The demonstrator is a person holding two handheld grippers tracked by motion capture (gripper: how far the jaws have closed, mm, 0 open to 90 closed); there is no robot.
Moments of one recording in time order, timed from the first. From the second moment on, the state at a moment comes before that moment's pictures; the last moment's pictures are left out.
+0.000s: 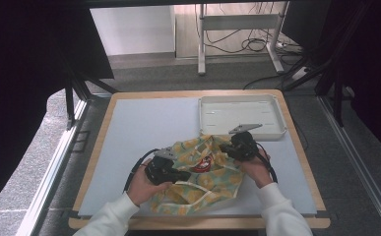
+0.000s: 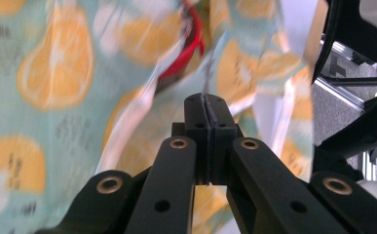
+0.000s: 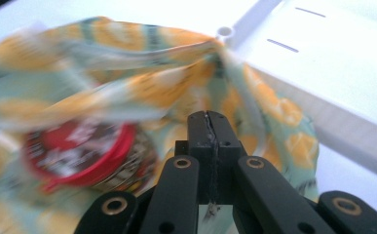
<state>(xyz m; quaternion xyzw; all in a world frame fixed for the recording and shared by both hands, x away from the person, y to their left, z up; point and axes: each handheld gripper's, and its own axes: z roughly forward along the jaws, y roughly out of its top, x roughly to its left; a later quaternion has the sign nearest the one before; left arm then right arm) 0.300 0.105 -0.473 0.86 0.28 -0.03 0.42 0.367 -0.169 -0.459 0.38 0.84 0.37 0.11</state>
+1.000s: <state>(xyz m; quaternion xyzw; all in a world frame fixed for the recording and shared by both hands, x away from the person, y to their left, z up) 0.395 0.117 -0.503 0.84 0.41 0.02 0.37 0.295 -0.172 -0.514 0.32 0.89 0.32 0.05</state>
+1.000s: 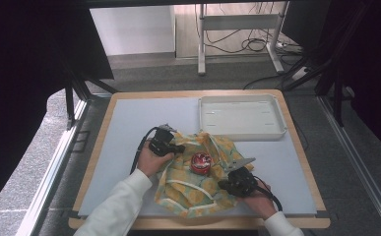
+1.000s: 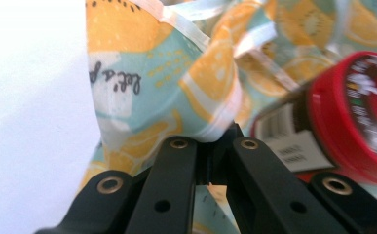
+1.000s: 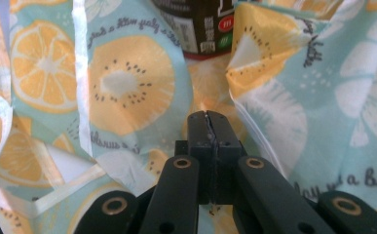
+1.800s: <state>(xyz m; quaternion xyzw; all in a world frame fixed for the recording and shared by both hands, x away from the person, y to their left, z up) 0.388 0.128 -0.497 0.83 0.40 0.02 0.39 0.289 -0.183 -0.500 0.31 0.88 0.35 0.06</state>
